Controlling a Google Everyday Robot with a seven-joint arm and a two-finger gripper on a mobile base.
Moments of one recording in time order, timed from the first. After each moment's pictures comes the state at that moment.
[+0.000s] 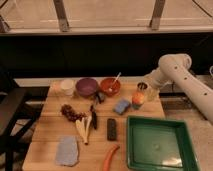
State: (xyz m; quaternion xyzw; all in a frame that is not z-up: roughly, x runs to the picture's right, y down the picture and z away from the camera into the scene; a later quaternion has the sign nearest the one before) arm 0.252 0.009 0.815 -0.20 -0.10 -0.01 0.97
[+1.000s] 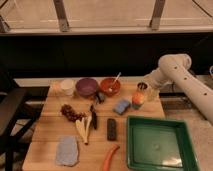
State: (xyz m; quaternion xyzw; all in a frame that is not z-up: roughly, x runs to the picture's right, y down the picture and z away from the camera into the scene) arm 0.253 0.007 0.814 -0.20 -0.10 -0.01 0.97
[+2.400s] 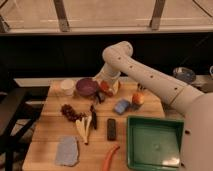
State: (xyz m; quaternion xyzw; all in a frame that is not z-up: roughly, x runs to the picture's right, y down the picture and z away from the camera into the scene) arm -0.011 -0.009 0.794 -0.17 -0.23 -0.45 0.85
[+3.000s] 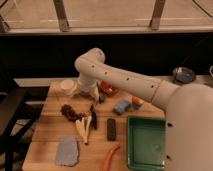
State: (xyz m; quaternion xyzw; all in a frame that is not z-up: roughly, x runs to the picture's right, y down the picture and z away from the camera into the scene) arm -0.120 0.054 0.773 -0.15 -0.28 -0.63 0.70
